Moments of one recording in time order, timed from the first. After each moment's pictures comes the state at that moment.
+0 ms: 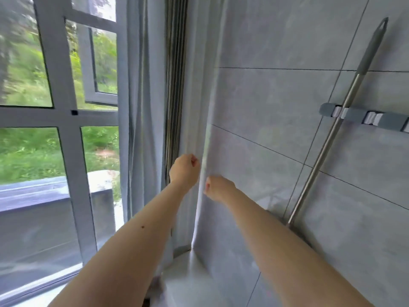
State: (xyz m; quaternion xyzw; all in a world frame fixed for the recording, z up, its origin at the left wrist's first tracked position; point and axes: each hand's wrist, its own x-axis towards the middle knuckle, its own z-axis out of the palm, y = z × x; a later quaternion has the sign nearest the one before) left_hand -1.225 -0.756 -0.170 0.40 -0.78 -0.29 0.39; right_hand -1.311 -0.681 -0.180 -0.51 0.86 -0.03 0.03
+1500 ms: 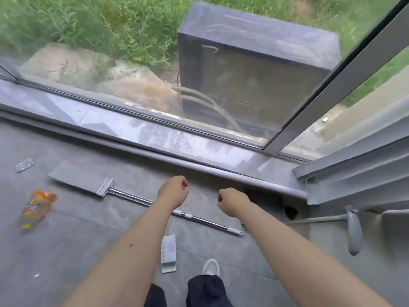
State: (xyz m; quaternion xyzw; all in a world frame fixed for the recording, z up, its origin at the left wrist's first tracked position) left_hand -0.611 -0.961 -0.660 0.77 -0.49 -0.40 0.06; right_hand -0.789 -0.987 -0.650 -0.72 0.56 0.26 0.31
